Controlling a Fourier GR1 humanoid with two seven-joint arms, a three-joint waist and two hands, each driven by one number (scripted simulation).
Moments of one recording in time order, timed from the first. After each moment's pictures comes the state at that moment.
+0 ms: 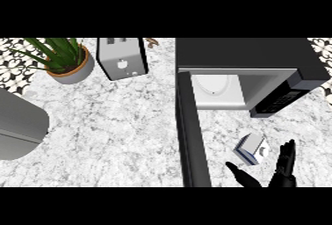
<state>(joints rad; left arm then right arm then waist) 0.67 0.01 0.24 -2.38 0.27 -0.32 -0.09 0.27 -0.01 0.08 -1.40 -0.10 -0.63 -0.59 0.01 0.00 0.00</state>
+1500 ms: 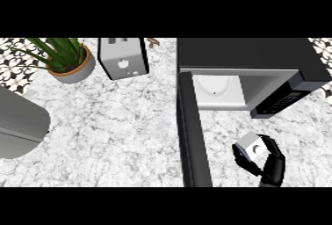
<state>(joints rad) 0.71 0.01 0.26 -2.38 0.32 -0.36 -0.11 -0.12 -0.07 -0.18 -0.71 -0.16 -0.44 -1.03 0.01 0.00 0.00</state>
